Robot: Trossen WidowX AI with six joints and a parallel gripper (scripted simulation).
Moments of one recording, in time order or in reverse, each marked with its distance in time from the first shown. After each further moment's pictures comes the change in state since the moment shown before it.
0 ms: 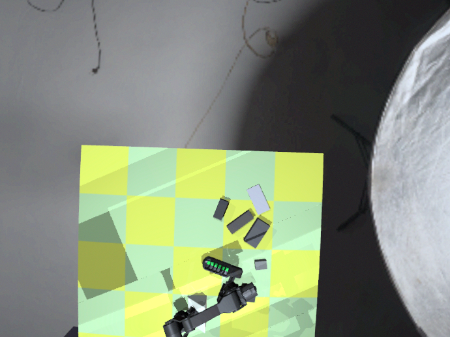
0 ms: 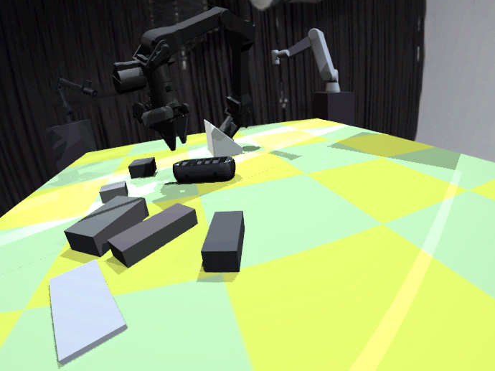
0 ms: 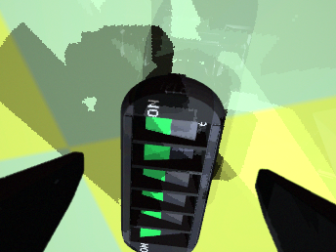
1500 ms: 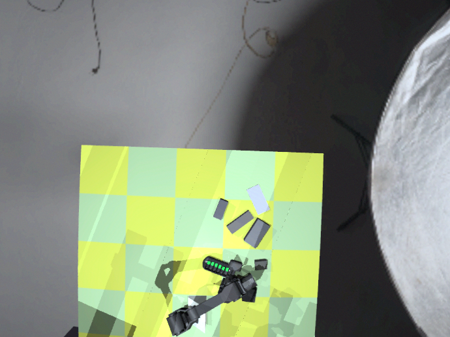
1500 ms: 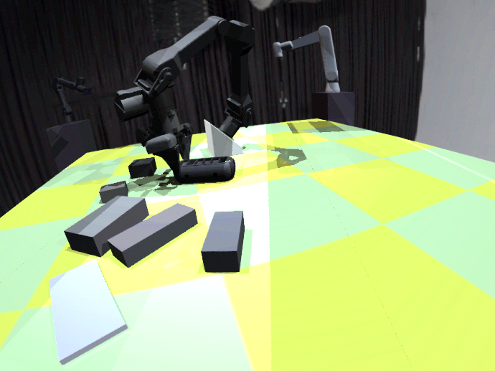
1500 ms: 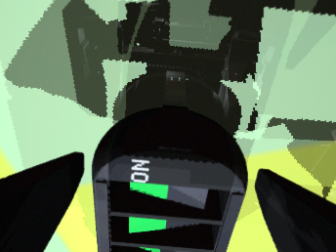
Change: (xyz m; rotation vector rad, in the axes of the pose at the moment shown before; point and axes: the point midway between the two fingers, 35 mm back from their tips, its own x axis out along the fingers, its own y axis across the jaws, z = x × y) arm 0.056 0.001 0.009 0.000 0.017 -0.034
